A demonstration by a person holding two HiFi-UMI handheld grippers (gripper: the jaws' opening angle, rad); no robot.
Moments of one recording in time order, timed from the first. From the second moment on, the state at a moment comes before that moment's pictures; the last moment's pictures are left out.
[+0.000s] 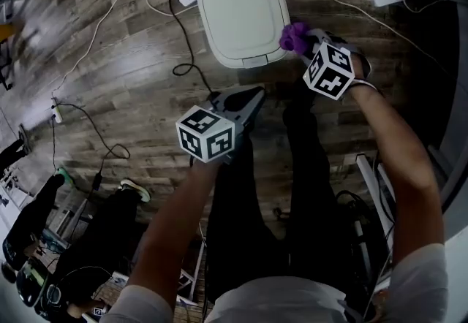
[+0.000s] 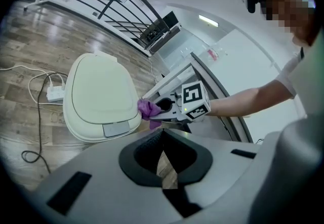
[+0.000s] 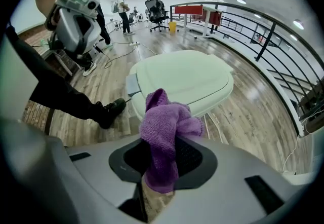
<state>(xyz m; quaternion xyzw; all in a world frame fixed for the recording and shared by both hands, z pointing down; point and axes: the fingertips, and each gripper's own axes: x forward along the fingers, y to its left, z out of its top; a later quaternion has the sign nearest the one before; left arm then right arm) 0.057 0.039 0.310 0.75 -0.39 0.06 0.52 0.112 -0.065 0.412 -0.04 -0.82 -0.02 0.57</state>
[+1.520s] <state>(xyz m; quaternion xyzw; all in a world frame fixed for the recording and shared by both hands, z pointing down) -0.009 0.060 0.329 0.73 -0.40 0.06 0.55 0.116 -0.010 0.433 0.20 -0.78 0.23 0.54</state>
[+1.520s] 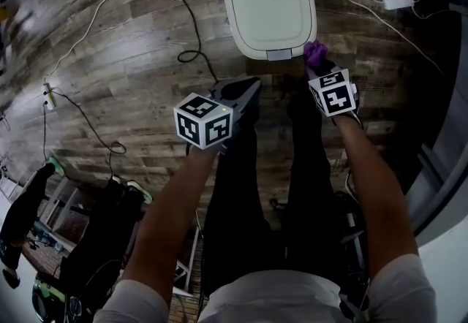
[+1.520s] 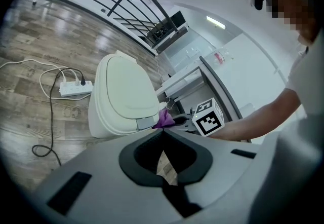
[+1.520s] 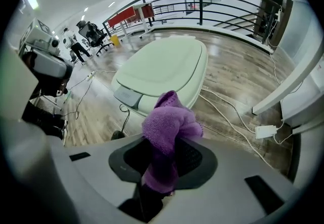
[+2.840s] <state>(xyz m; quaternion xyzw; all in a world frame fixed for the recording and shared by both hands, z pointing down) -0.125 0.111 0.327 0.69 -0.47 0.00 0.55 -0.100 0.086 0.393 0.02 -0.84 0.18 0.52</state>
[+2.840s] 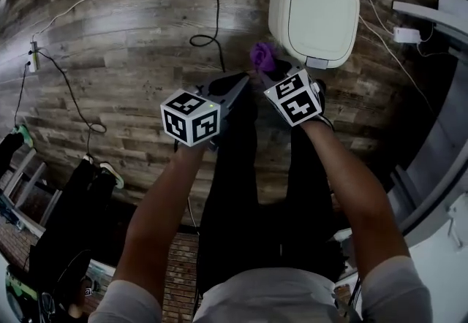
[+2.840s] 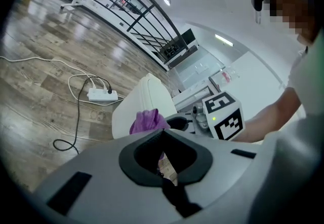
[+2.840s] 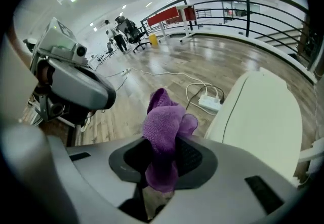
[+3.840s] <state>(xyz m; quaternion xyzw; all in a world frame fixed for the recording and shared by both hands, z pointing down) -0.140 0.062 0.321 0.67 -0.52 -0.08 0.52 -0.236 -0.174 0.363 -0.10 -0.82 -0.07 0.57</state>
